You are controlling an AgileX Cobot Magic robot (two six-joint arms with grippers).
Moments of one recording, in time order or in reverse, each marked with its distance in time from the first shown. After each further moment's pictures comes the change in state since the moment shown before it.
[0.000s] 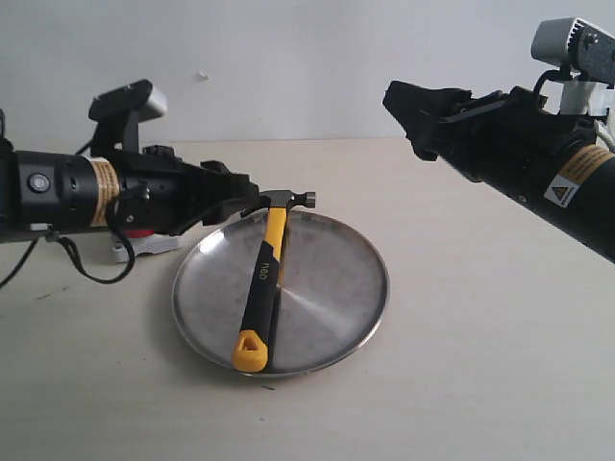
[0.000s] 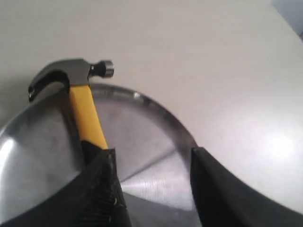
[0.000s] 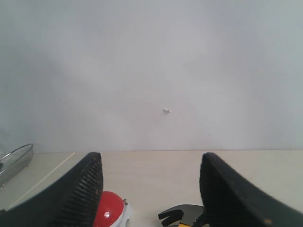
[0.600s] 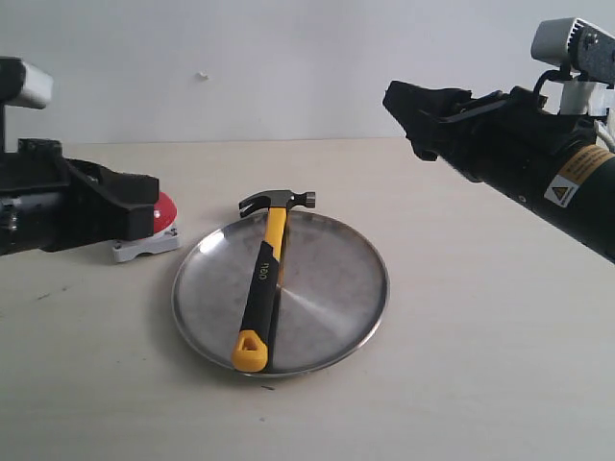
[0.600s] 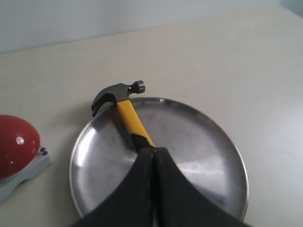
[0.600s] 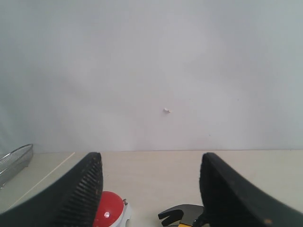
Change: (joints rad) left arm 0.001 -0.430 0.234 0.030 0.154 0.191; right arm 0.000 0.000 0.000 0.000 0.000 0.000
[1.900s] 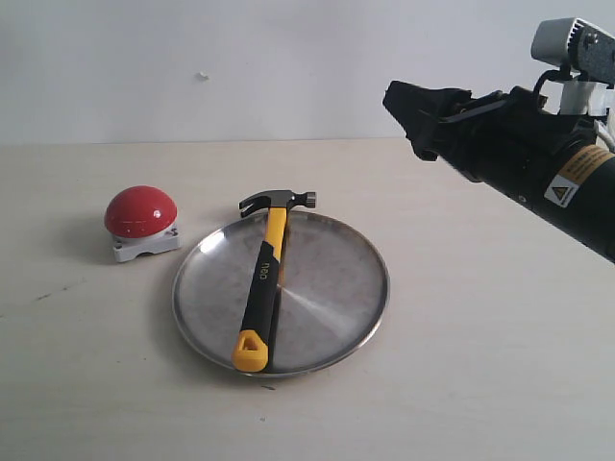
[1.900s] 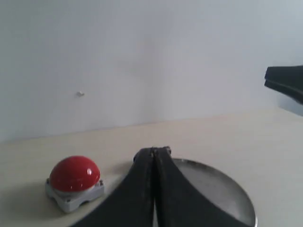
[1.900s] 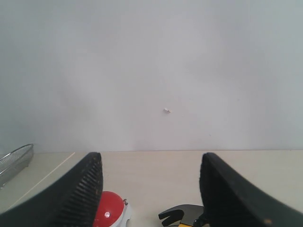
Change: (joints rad) left arm 0.000 -0.956 0.464 -0.994 0.129 1.000; right arm 0.000 0.000 0.000 0.000 0.000 0.000
